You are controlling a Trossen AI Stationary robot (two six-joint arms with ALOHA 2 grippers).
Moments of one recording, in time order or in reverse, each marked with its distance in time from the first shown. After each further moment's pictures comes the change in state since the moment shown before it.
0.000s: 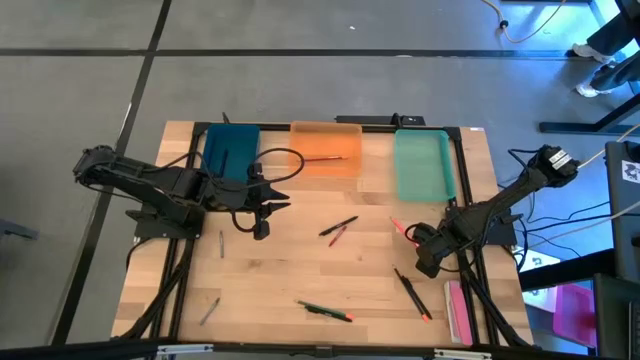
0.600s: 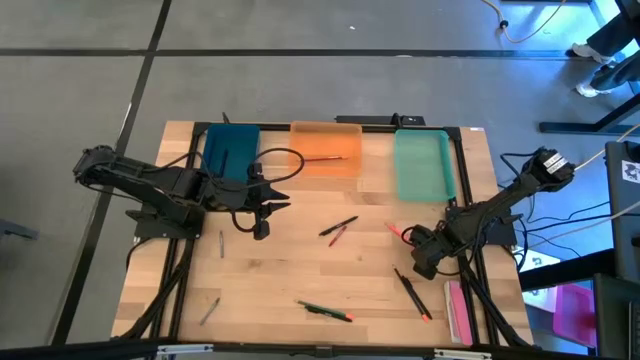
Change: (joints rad) left arm 0.000 0.000 0.000 0.001 0.000 -0.004; right arm -0.001 0.120 0.007 0.034 -0.009 -0.020
